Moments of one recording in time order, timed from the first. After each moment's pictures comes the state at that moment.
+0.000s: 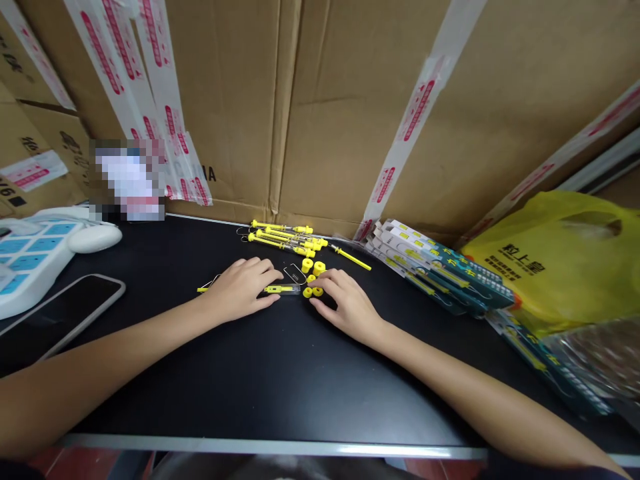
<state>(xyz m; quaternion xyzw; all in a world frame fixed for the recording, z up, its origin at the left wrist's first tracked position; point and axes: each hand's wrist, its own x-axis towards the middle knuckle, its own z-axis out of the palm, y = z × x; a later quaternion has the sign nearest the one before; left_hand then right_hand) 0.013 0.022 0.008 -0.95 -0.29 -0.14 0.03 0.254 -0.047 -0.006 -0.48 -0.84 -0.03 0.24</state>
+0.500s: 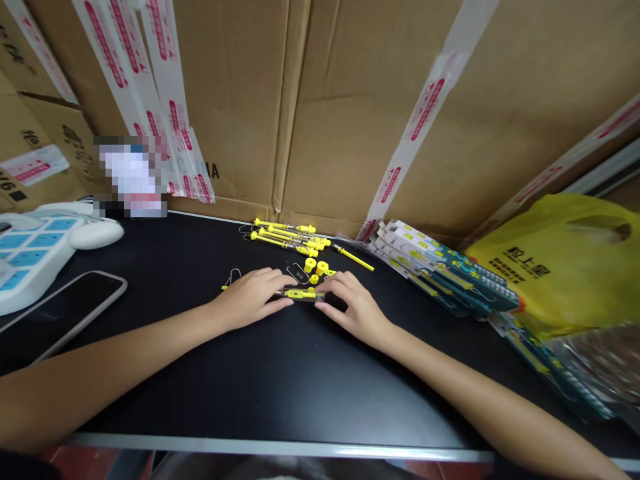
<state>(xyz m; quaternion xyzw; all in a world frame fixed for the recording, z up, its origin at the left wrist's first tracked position) 0.019 0.016 -0.003 -0.95 -0.24 -0.19 -0.10 0.259 -0.052 -0.004 -0.46 -0.84 0.04 0.28</state>
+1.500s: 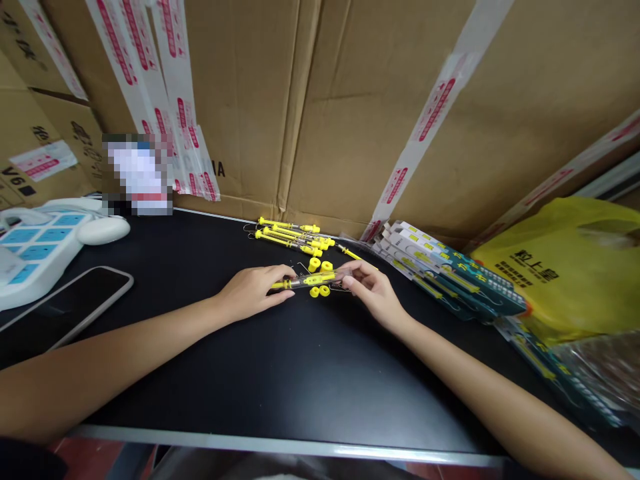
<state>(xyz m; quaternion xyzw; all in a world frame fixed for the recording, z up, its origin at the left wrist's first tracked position) 0.017 0.023 -0.009 -0.93 -0.29 -0.22 -0.11 0.273 -0.037 0.000 -0.47 -0.66 0.32 0.48</state>
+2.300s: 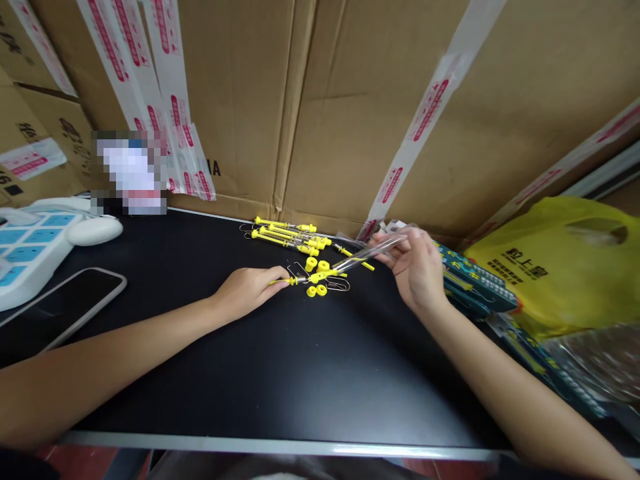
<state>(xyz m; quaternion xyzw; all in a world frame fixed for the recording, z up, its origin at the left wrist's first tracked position) 0.016 0.026 -0.012 -0.92 -0.30 -0.24 -0.08 0.309 -0.024 0.037 -0.42 -0.50 0.31 0.69</state>
